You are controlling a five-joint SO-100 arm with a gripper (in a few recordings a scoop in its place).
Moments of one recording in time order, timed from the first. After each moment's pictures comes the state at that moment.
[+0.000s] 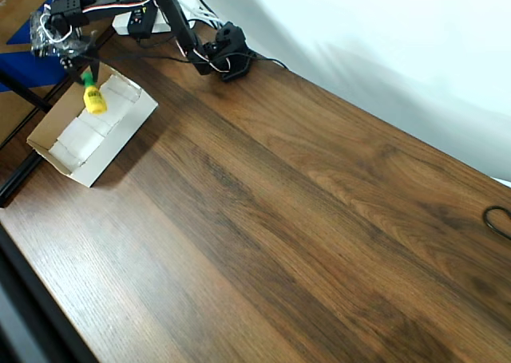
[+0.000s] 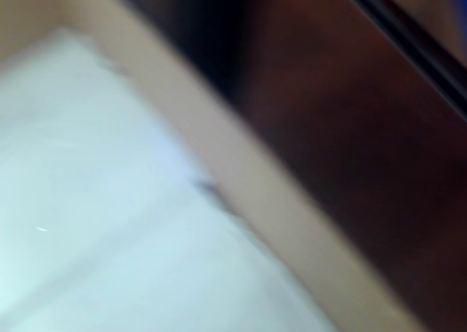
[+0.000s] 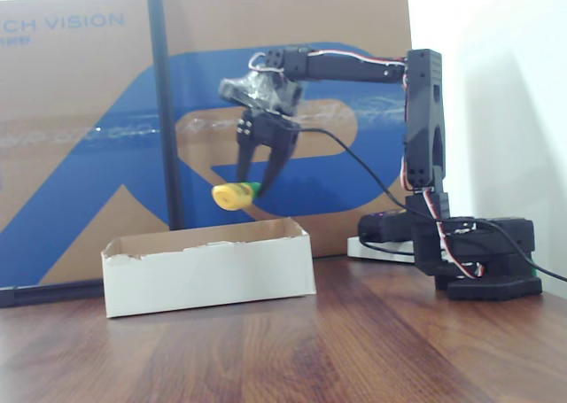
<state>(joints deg) 37.5 96.3 81.9 70.8 -8.5</state>
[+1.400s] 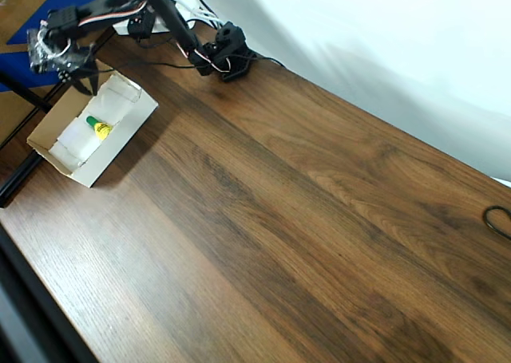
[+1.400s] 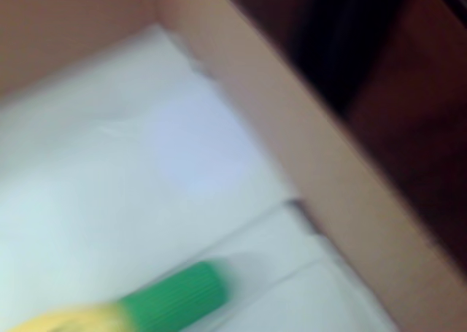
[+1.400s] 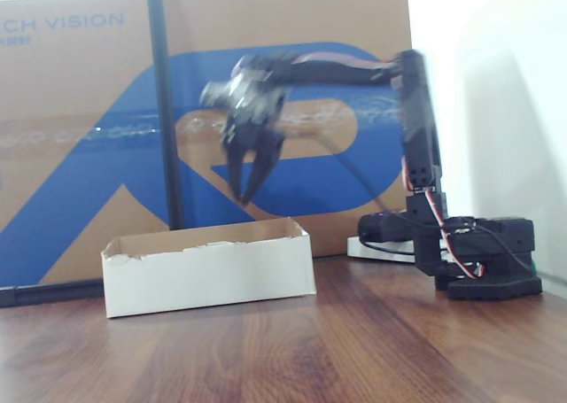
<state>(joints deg) 32.8 97.4 83.6 69.5 -3.1</state>
